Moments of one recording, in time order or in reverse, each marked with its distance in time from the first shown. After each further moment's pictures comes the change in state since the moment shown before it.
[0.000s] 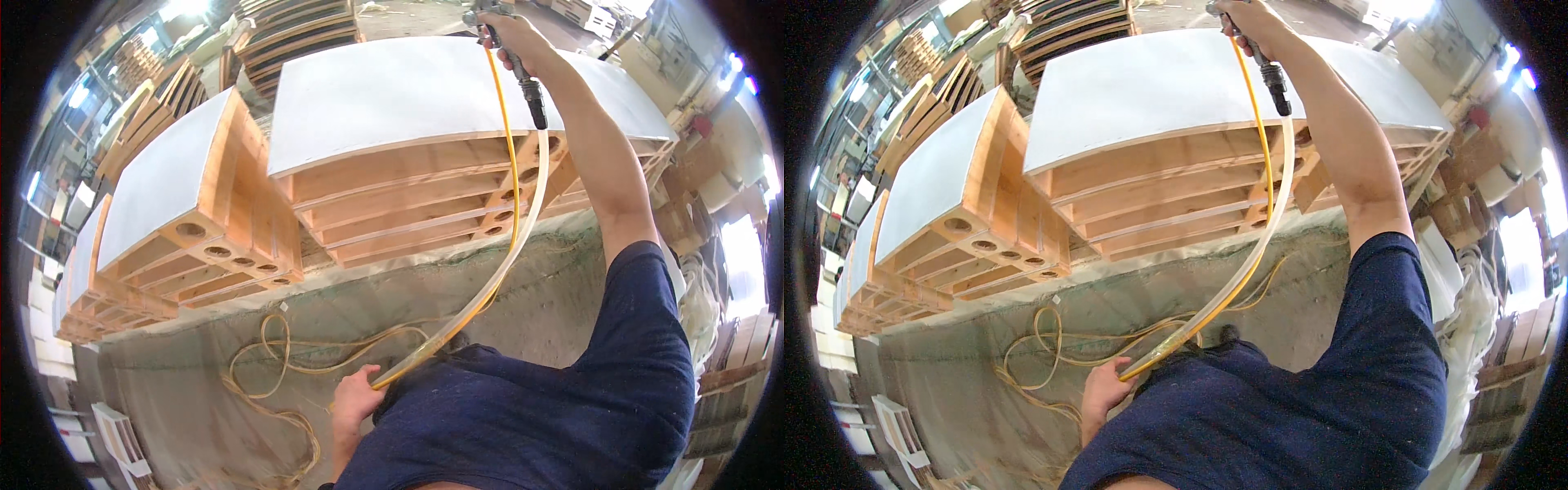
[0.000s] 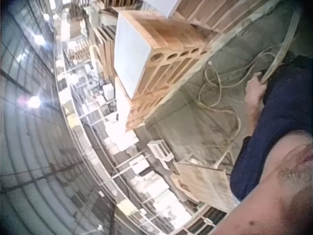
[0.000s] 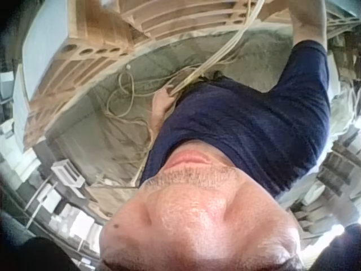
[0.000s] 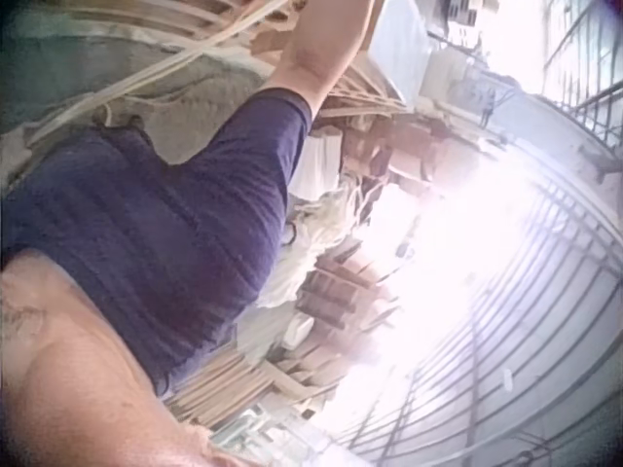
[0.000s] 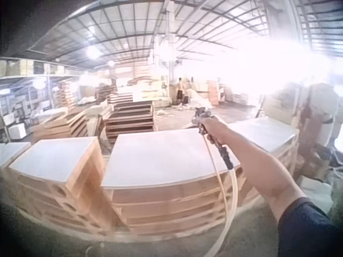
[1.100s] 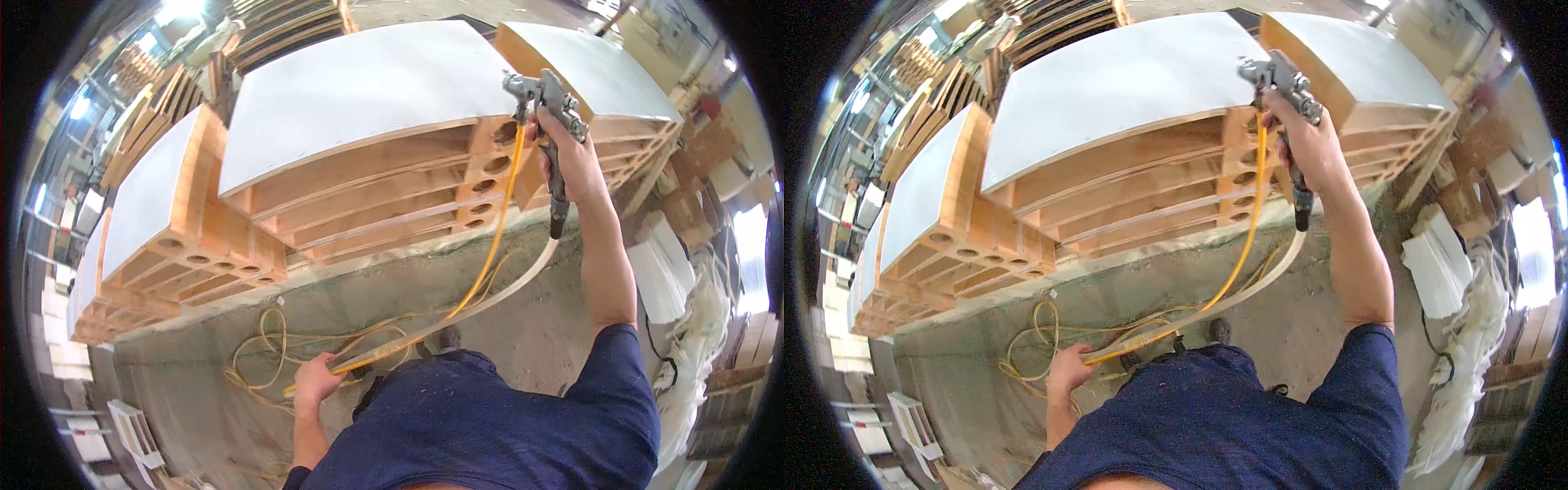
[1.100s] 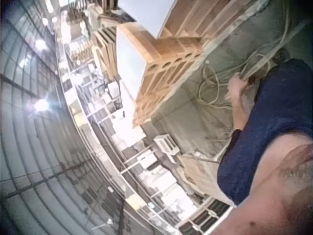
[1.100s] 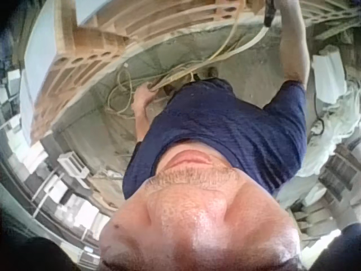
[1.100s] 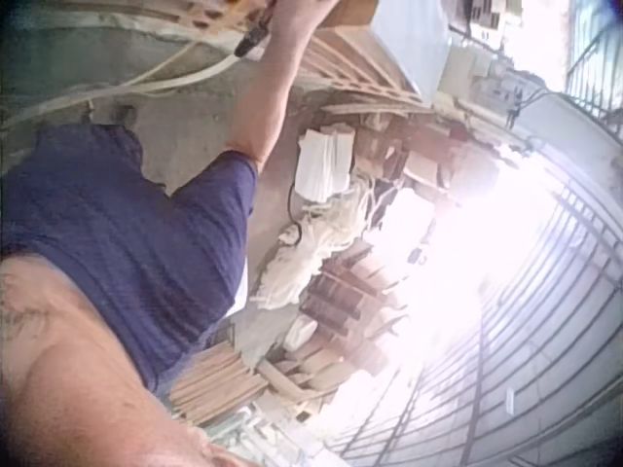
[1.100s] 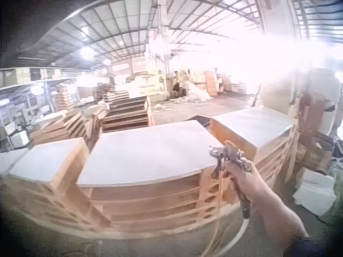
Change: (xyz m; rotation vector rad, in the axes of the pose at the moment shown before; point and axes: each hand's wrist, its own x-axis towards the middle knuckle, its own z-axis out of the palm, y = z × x) left_hand 0.026 0.050 0.017 0.289 0.019 -0.114; right_hand -0.157 0.123 -0.119 0.317 0.101 0.126
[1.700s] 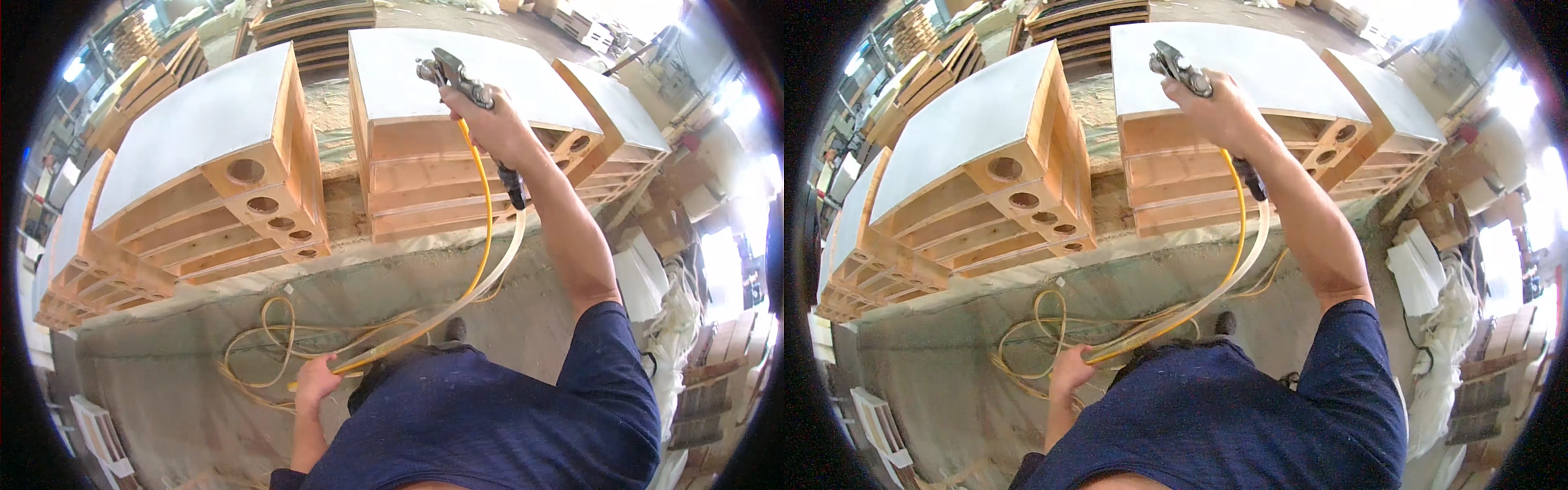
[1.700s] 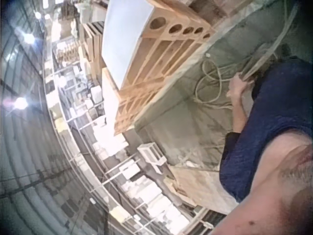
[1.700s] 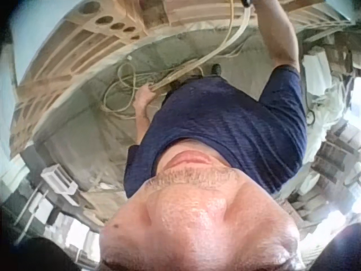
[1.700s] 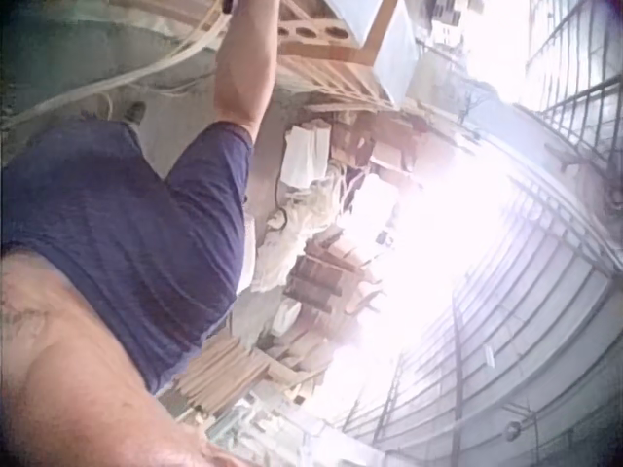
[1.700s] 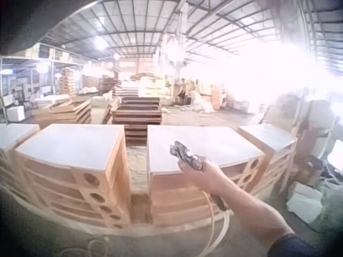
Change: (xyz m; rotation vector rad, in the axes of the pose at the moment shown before) left_hand 0.030 -0.336 0.000 -0.164 0.017 0.129; right_hand -0.122 -0.110 0.408 -0.566 -0.232 -0.264
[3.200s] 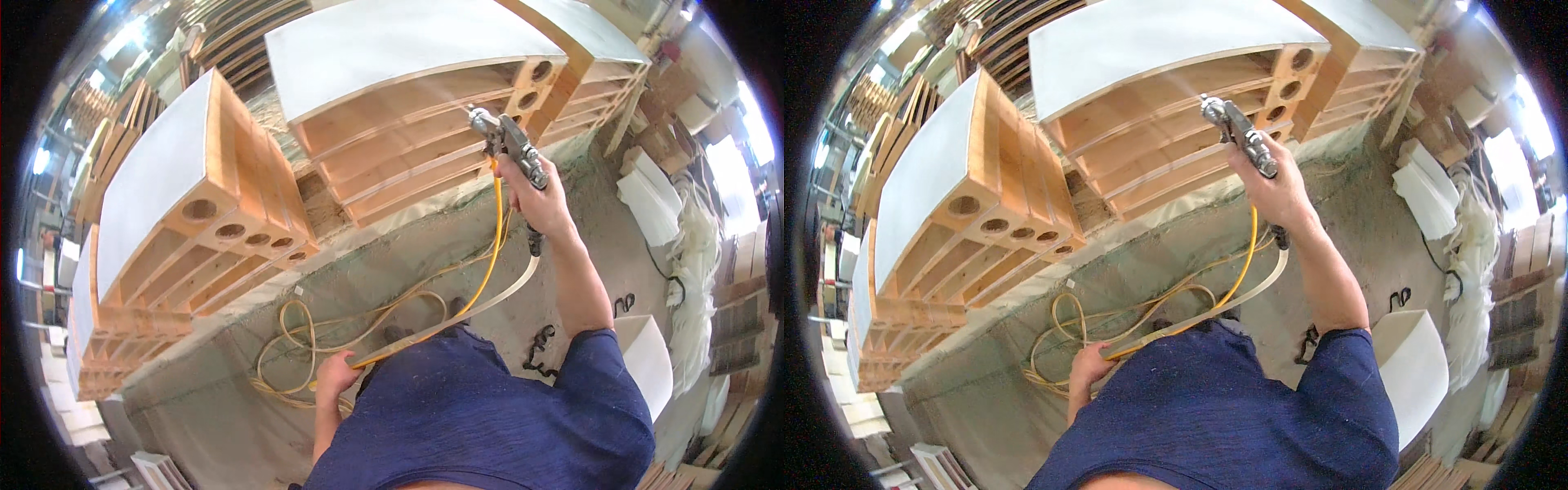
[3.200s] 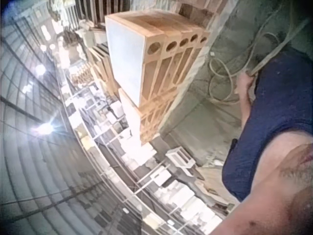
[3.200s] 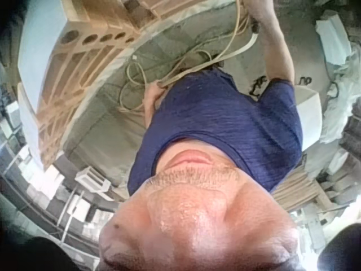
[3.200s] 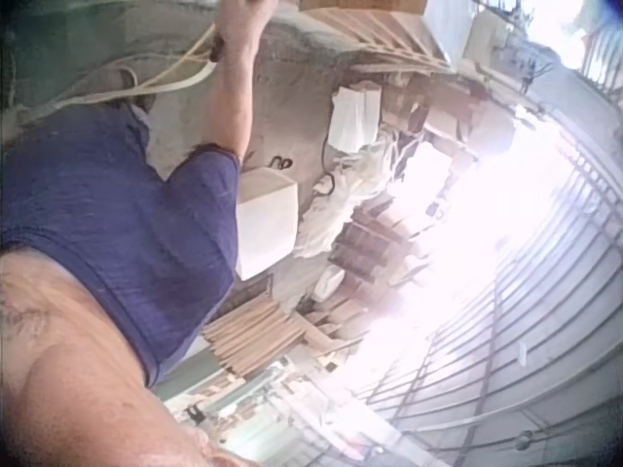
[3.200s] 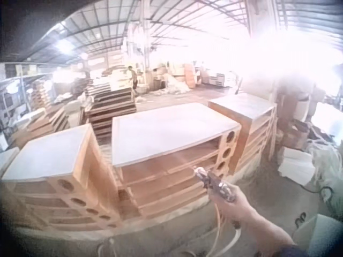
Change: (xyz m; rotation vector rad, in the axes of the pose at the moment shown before) left_hand 0.017 0.036 0.025 0.210 -0.156 0.086; right_hand -0.156 0.144 -0.045 0.328 0.210 0.348
